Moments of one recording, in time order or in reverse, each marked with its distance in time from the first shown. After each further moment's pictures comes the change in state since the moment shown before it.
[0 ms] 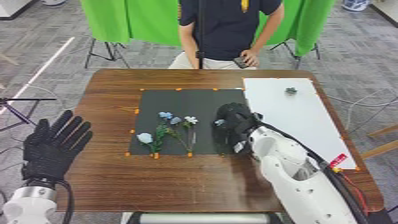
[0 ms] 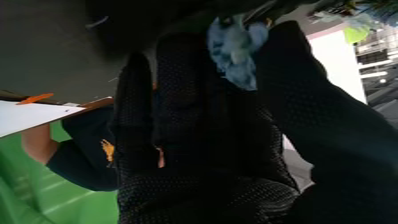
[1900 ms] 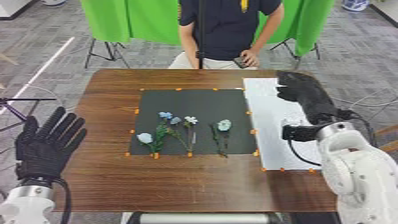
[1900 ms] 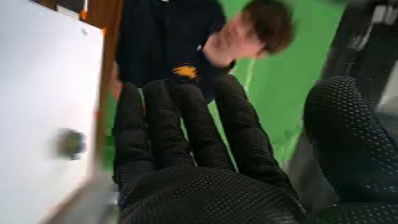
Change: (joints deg) left arm 0.5 0.7 -0.2 -1.2 -3.0 1.2 3.7; right arm -16.4 -2.0 29.1 -21.7 60.7 7.9 13.5
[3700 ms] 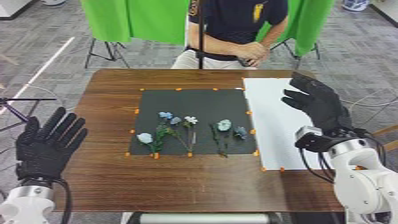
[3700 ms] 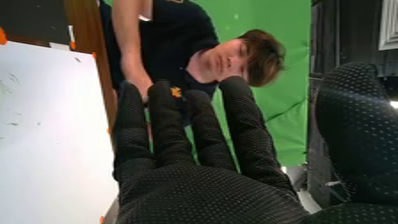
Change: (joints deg) left arm 0.1 -0.3 -0.1 0.0 -0.1 -0.4 -0.5; right arm -7.1 -0.1 5.1 -0.3 18.0 -1.3 -8.3
